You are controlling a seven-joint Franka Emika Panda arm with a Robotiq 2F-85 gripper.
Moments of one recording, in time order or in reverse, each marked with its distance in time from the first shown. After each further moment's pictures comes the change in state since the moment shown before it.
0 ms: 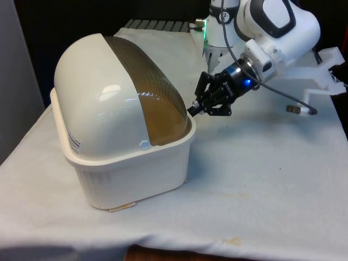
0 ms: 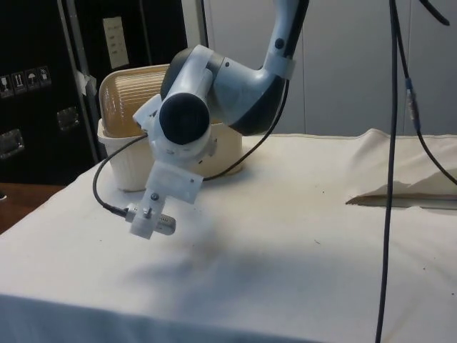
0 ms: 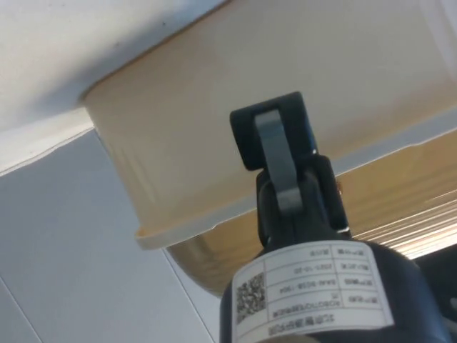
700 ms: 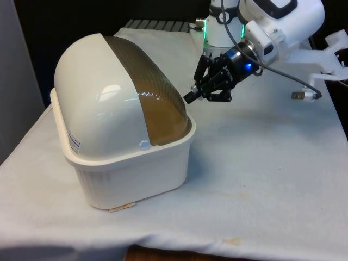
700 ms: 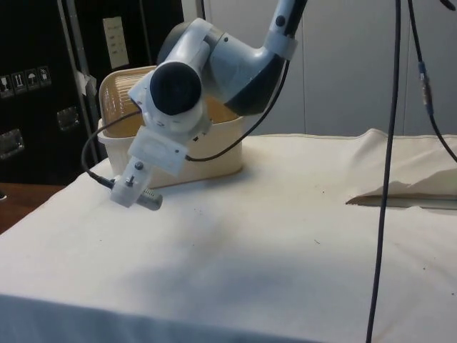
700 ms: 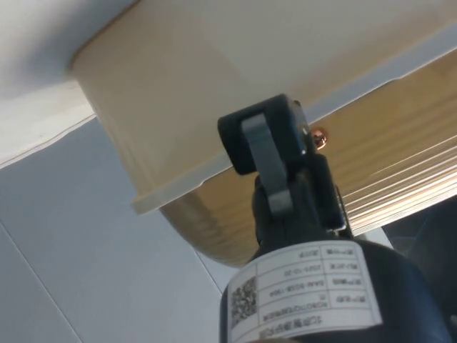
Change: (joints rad) arm -0.004 -0.088 0.001 -0.023 0.075 0.002 -0.088
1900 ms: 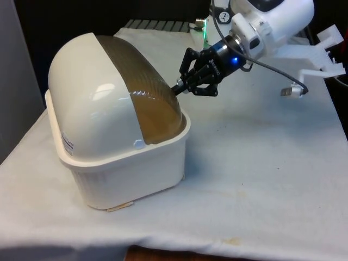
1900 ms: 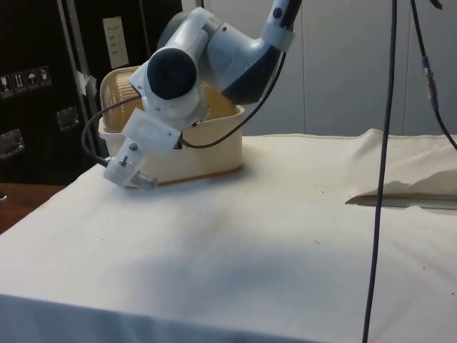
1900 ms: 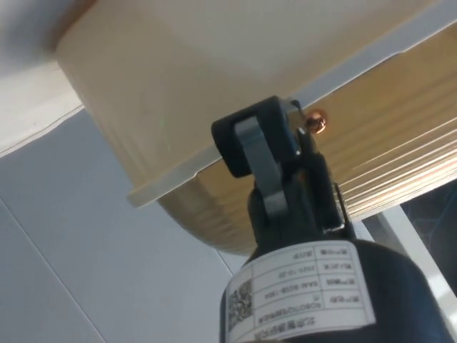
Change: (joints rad) arm -0.023 -0.024 -0.034 0.013 0.006 0.014 -0.047
